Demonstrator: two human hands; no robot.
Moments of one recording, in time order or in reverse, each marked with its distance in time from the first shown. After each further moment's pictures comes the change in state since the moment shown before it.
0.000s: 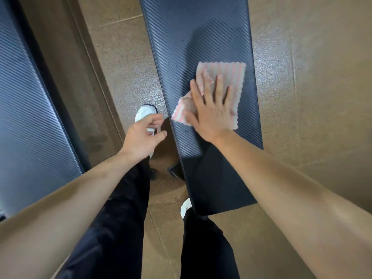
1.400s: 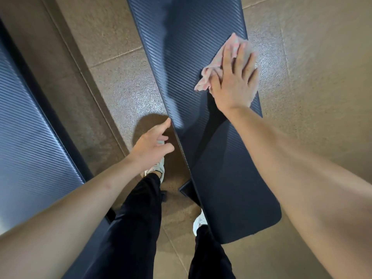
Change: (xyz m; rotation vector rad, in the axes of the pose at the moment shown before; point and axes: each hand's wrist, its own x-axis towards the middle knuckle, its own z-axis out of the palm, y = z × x) left_hand 0.087 0.077 -0.080 0.093 -0.384 -0.037; right_hand 0.163 0.038 -0.078 0.147 0.057 0.494
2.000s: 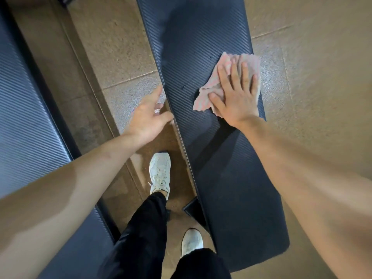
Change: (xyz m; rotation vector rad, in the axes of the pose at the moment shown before) left_hand 0.068 0.063 -0.095 -0.032 0.272 0.154; right_hand 0.049 -0.015 -0.017 -0.133 -0.017 -0.298
